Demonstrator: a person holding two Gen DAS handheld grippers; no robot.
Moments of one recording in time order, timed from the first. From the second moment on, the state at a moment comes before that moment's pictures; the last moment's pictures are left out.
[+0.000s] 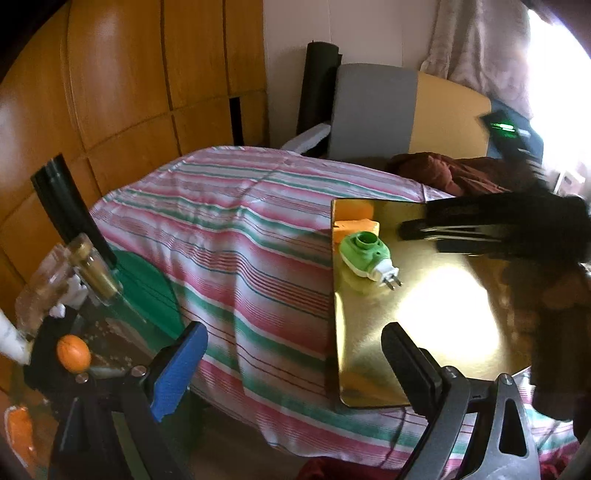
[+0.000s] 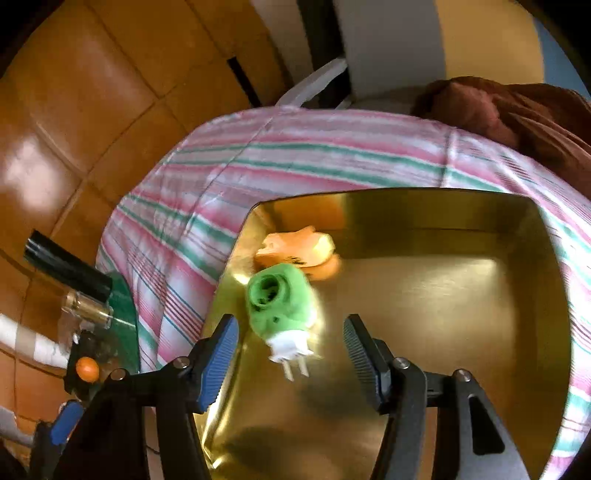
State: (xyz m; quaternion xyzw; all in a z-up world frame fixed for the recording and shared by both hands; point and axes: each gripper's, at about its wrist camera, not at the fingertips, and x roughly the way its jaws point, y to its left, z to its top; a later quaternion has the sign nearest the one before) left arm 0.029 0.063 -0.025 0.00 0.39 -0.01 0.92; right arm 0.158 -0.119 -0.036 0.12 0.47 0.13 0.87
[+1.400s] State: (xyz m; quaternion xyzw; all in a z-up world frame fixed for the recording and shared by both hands) left arm -0.038 -0.333 -0.053 0.12 0.46 -0.51 0.72; right arm -0.149 -0.575 -0.033 0.38 0.28 -0.25 0.84
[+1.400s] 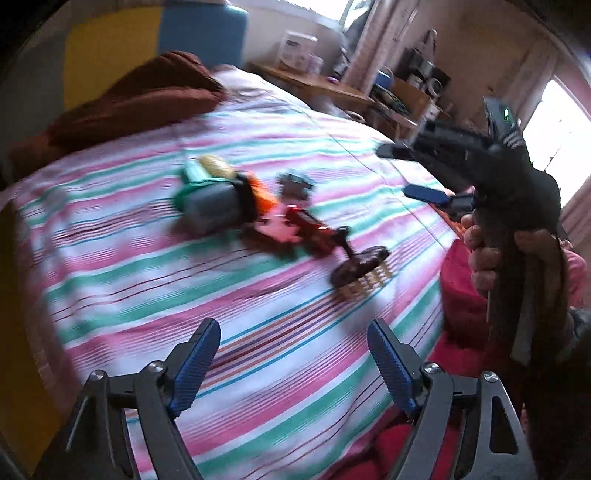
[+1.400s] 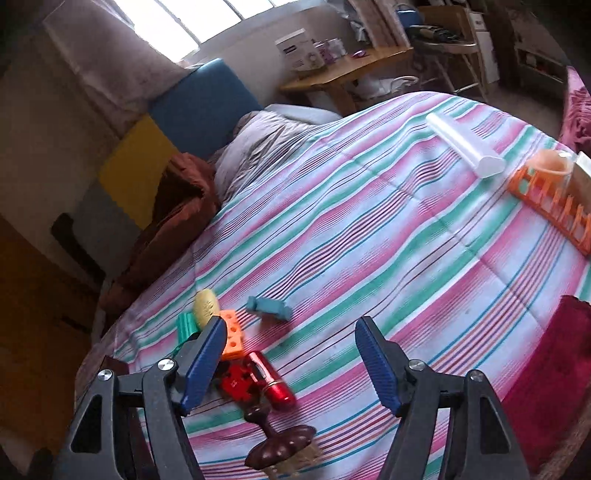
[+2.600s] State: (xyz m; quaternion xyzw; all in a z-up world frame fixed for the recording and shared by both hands) left arm -0.031 -0.283 -0.071 0.11 0.46 -0.49 0.73; right arm -0.083 -0.525 -0.066 0.28 0.44 -0.17 0.83
